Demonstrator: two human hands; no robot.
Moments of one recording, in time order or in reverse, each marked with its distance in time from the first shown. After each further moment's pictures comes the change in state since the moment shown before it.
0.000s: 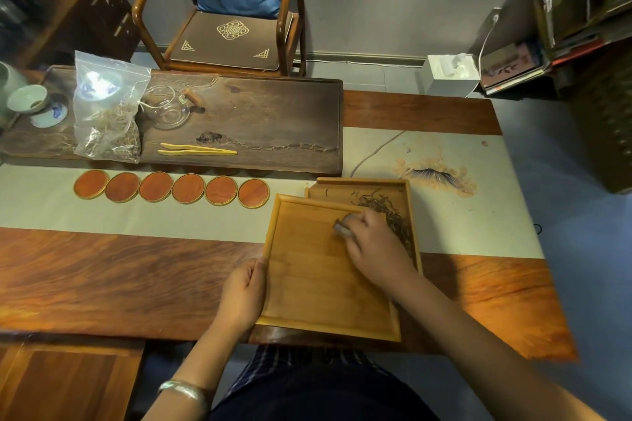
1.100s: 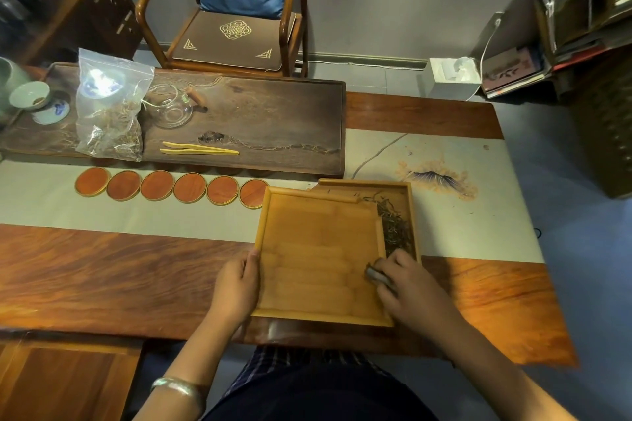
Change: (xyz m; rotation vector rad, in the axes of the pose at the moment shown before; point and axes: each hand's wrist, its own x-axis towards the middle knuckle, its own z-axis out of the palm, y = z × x) left_hand 0.010 0.001 -0.010 0.083 0.095 0.027; right_hand -0.065 0.027 -0.015 0.013 -0.145 0.004
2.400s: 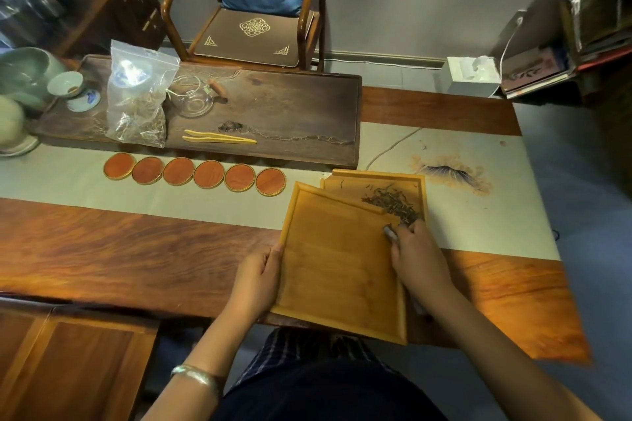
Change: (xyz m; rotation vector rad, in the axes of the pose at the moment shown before) left_hand -0.028 0.008 0.001 -0.042 -0.053 0.008; right_hand 0.032 -0.002 0.011 -0.162 0.146 0.308
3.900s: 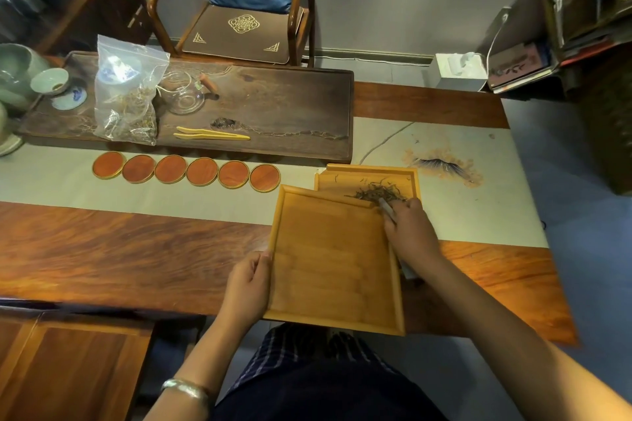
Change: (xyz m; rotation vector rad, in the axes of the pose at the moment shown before) left_hand -0.013 -0.019 -0.002 -0.065 0.001 -0.037; right_hand 0.028 0.001 0.005 0.145 0.043 0.047
